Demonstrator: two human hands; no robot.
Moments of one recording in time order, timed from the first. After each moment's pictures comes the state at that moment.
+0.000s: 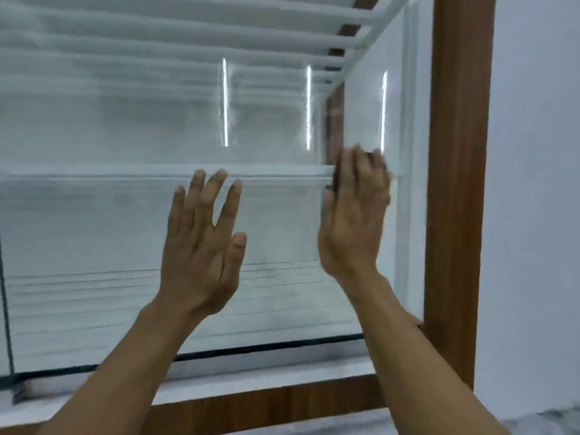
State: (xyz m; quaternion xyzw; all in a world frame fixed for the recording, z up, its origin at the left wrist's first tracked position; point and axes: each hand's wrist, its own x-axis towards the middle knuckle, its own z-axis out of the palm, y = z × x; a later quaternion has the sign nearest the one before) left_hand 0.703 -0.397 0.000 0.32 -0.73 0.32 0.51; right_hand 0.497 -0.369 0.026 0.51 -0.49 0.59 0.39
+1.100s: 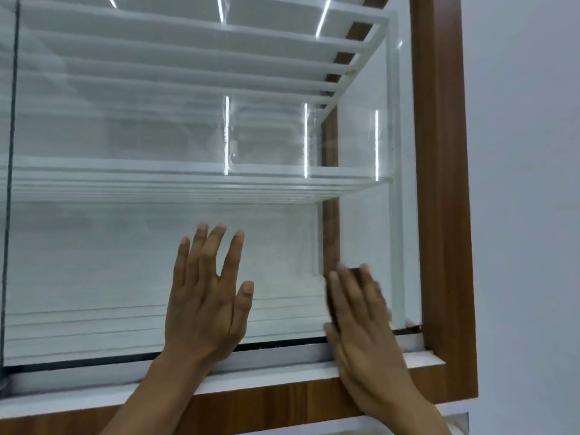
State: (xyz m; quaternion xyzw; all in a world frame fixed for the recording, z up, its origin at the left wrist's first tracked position) left_hand 0.696 -0.402 -0.073 0.35 -0.70 0.37 0.50; right_hand 0.460 -0.342 -0.129 0.65 -0.51 0.39 0.41
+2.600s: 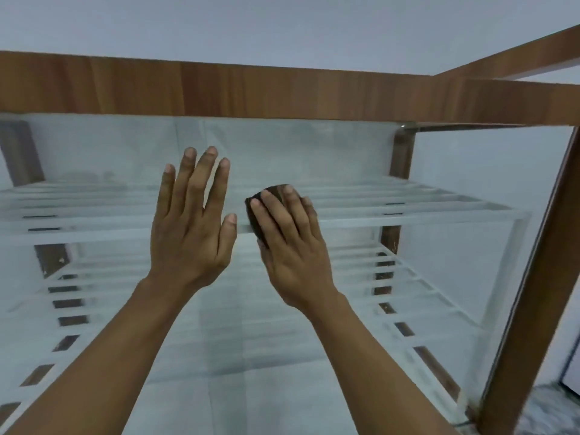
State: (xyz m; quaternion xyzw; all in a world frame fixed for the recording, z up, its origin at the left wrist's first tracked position) left_hand 0.969 -0.438 0.374 0.34 -0.71 0.39 0.48; right_hand 0.791 -0.413 0.333 0.66 -0.39 0.45 0.45
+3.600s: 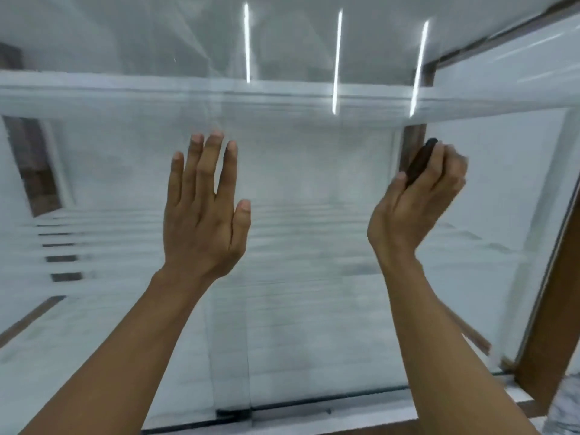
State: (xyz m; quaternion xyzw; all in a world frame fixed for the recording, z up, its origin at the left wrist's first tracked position) left_hand 0.954 -0.432 0.204 0.34 -0.69 0.37 0.52; right_hand 0.692 -0.408 0.209 0.38 -0.50 0.69 0.36
